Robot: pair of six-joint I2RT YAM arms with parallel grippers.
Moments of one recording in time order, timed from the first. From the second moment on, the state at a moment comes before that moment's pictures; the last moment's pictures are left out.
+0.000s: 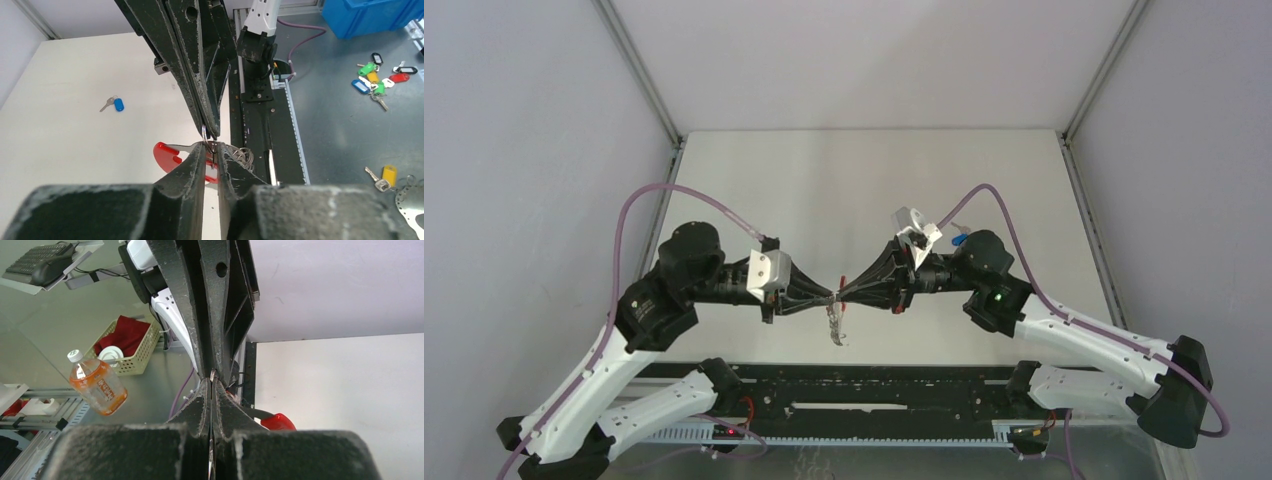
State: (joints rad) left arm -0.76 0.75 1.11 -0.59 0.78 0.27; right arm 0.96 1.05 0.83 0.48 -0.71 0.36
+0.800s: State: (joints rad) left arm -0.76 0.87 1.21 -0.77 0.66 0.33; right arm 0.91 1.28 1.54 -0.54 -0.71 -0.04
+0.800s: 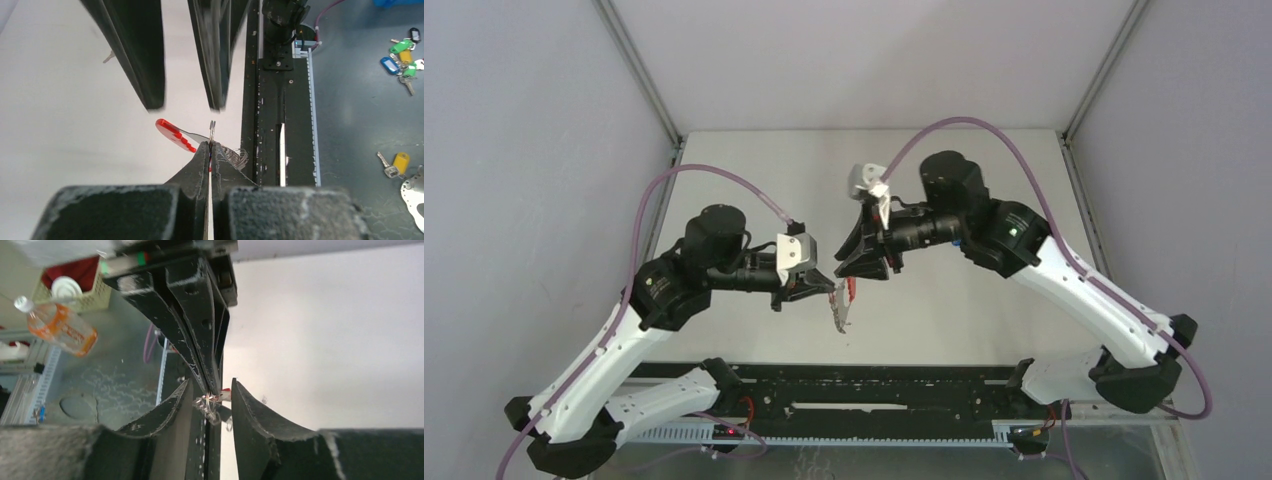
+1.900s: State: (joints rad) left arm -0.76 0.89 1.23 -0.82 0.64 0.36; right arm 1.03 1.45 1.71 -0.89 -0.55 -0.23
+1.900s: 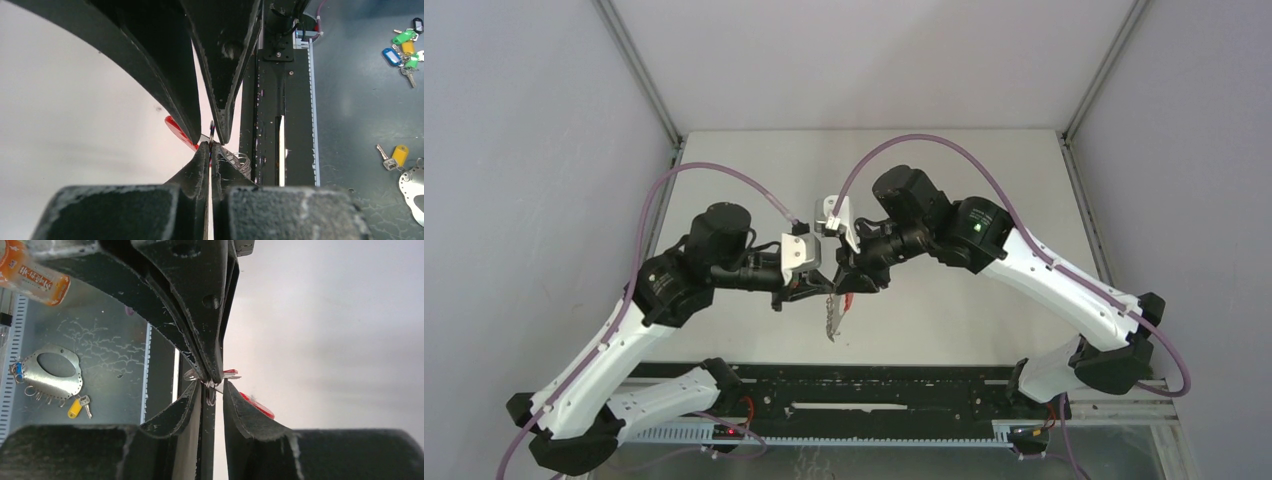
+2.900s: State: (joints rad) left arm -0.76 0.83 1.23 -0.80 0.66 0.43; right arm 0.97 1.11 1.19 -0.29 -0.63 0.02
